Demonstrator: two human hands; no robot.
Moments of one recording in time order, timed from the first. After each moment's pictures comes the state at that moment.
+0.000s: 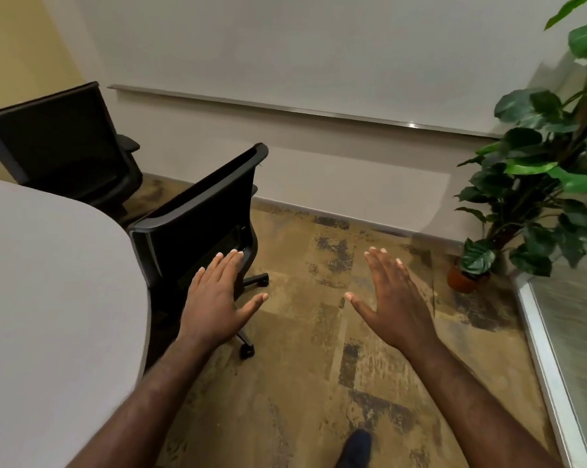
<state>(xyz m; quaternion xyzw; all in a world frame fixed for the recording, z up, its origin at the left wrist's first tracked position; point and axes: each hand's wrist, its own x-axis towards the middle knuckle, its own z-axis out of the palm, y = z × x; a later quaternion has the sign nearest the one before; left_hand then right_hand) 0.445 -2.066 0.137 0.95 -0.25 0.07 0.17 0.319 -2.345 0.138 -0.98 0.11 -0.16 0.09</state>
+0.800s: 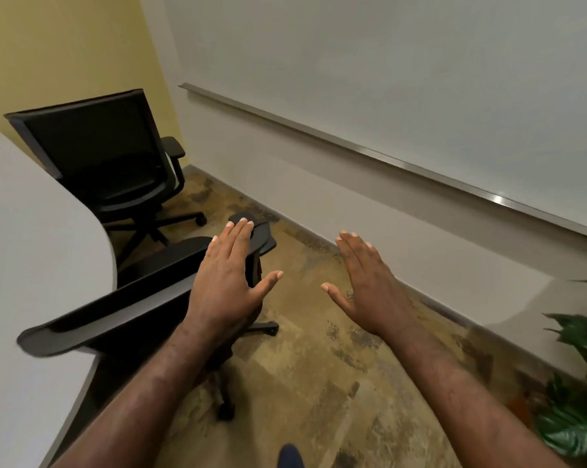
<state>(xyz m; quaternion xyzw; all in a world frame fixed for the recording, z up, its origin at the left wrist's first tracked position) 0.709 -2.258 0.185 0.96 -0.12 0.17 0.19 0.693 -2.509 0.168 -0.97 -0.15 -0.14 0.09</state>
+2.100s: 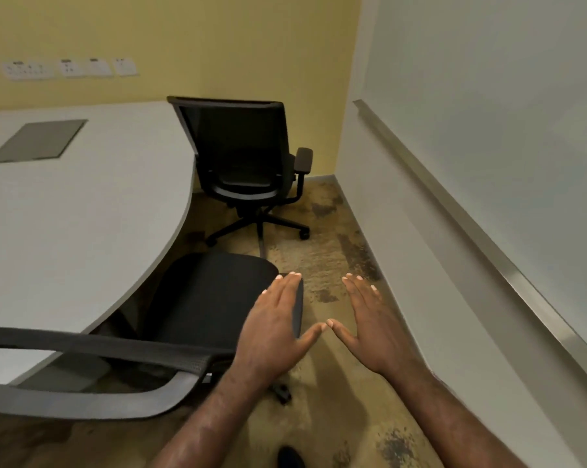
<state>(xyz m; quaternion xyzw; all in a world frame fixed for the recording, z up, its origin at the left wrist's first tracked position) 0.987 -2.381 0.128 0.94 0.19 0.19 0.20 1.123 -2.533 0.110 -0.87 -0.46 -0.01 0.16</state>
